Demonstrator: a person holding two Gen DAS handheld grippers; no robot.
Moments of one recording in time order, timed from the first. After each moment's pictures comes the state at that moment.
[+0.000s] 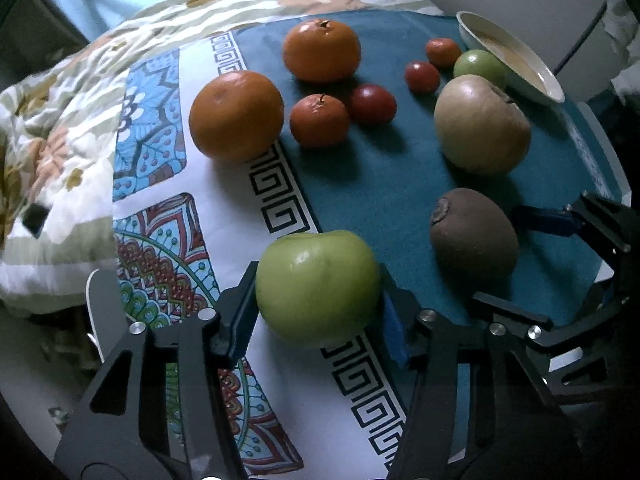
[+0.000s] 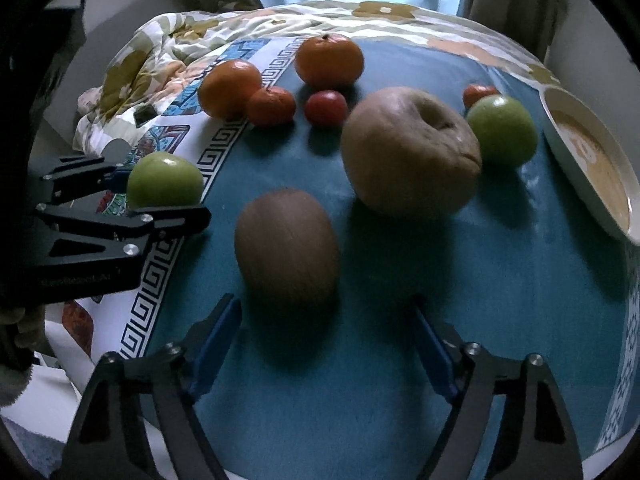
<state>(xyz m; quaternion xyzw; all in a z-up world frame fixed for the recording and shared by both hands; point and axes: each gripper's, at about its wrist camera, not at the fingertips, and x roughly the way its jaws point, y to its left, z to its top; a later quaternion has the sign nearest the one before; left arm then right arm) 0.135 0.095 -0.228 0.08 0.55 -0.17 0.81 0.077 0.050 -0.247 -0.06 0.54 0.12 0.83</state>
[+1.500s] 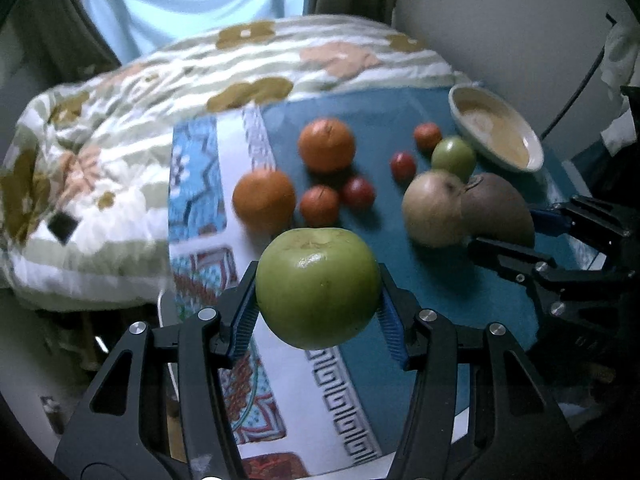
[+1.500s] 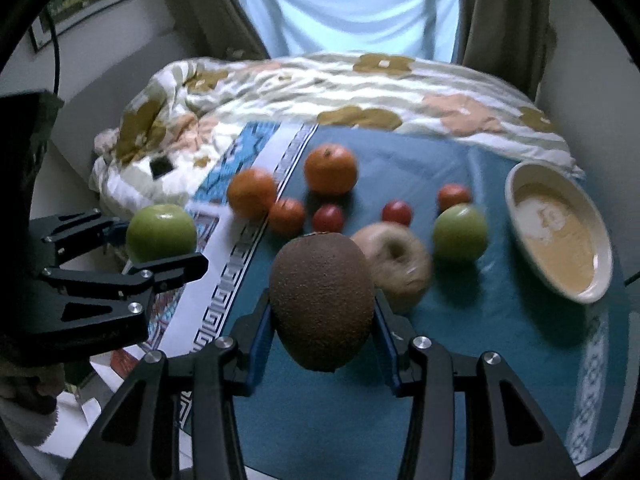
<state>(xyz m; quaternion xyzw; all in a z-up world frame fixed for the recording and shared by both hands) 0.122 0.086 -0.141 0.05 0.49 -0.14 0.86 0.085 0.039 -0.154 -0.03 0.47 0.13 0.88</state>
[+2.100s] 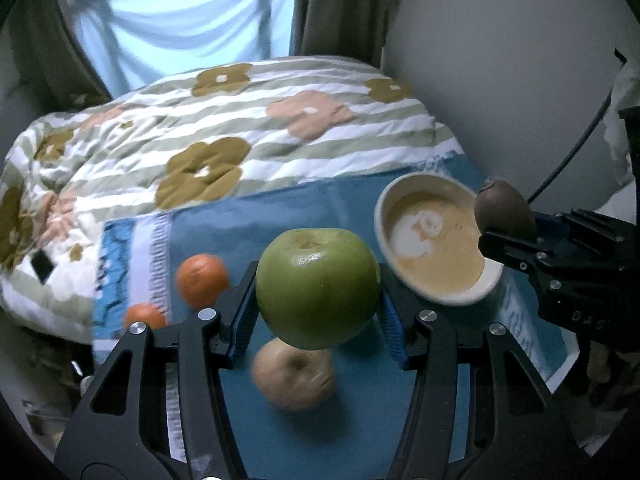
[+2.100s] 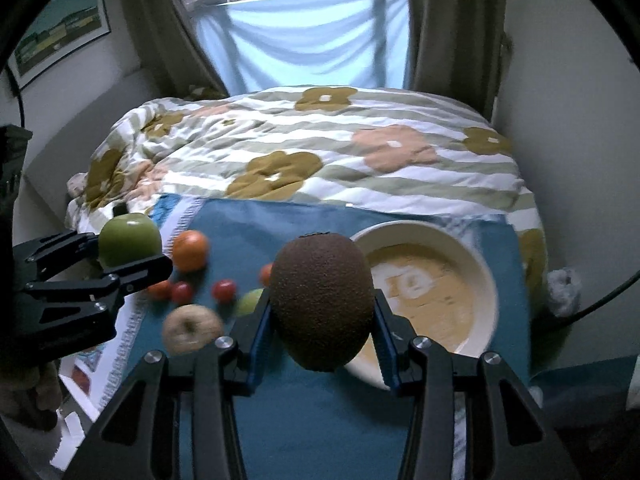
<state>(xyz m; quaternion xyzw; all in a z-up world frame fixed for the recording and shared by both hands) 0.195 -0.070 -0.099 0.02 0.44 -0.13 0.89 0.155 -0.140 -0.095 -0.03 0.44 0.09 0.89</state>
